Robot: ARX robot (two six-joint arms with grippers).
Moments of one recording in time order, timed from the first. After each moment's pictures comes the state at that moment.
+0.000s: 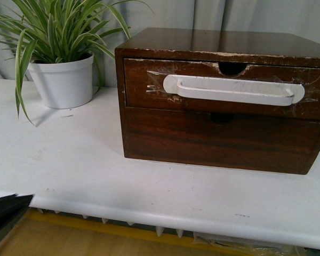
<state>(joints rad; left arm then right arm) -0.27 0.82 0.42 -0.03 0.16 0.49 0.02 0.72 0.48 -0.22 -0.17 -0.54</state>
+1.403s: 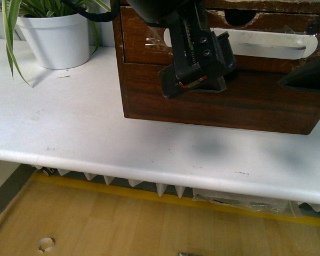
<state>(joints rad) -0.49 1.82 1.43 -0.38 0.32 0.98 0.19 1.46 1.06 -0.38 -0.29 -0.84</state>
